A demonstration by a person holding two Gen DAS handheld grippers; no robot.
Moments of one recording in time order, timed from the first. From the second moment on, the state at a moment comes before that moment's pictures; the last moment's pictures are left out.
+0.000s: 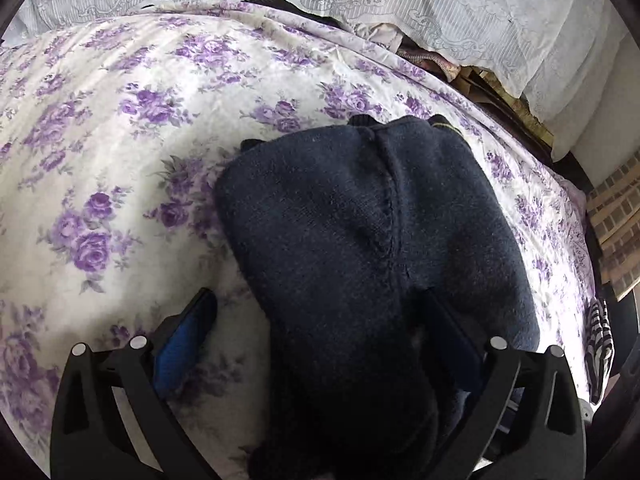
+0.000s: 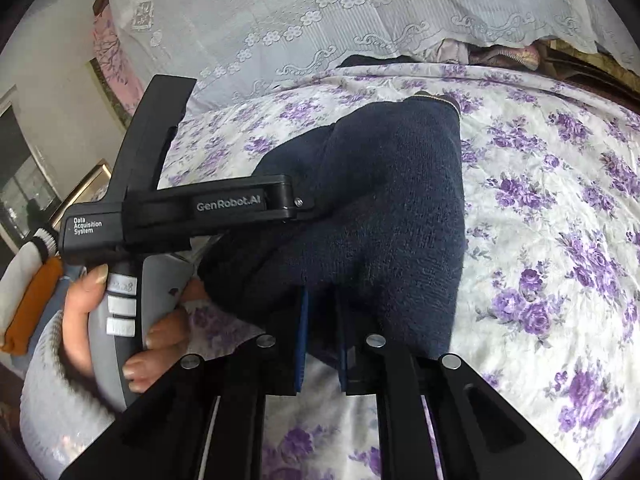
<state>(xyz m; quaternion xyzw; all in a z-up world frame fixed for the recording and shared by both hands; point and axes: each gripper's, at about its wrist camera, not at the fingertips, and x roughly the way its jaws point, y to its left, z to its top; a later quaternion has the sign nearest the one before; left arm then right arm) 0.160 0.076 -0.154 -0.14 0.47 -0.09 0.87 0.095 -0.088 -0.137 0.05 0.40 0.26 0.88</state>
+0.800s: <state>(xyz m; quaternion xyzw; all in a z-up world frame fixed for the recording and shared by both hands) 0.142 0.078 -0.159 -0.10 0.45 -0.07 0.89 0.209 -0.096 -0.129 0.12 0.37 0.20 0.90</state>
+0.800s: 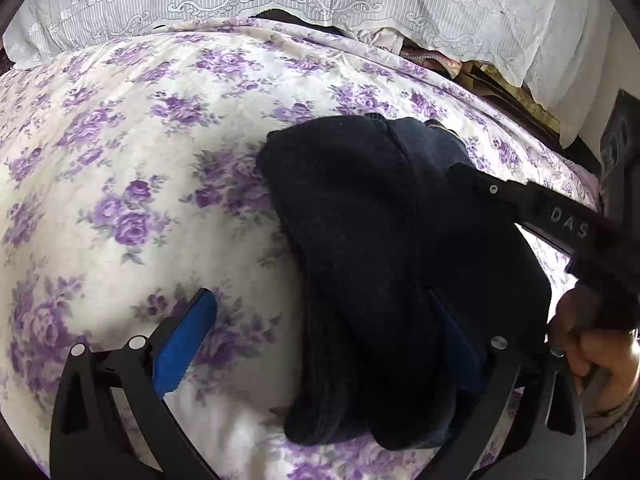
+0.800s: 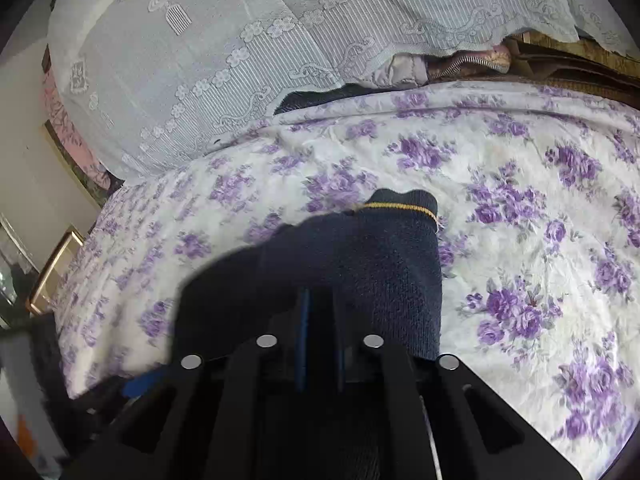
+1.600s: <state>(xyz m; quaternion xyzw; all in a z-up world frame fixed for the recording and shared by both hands) 0.132 0.080 -0.142 -0.09 0.43 -0.05 0.90 0.142 -0.133 -0.126 0.17 0.29 0.21 0.92</state>
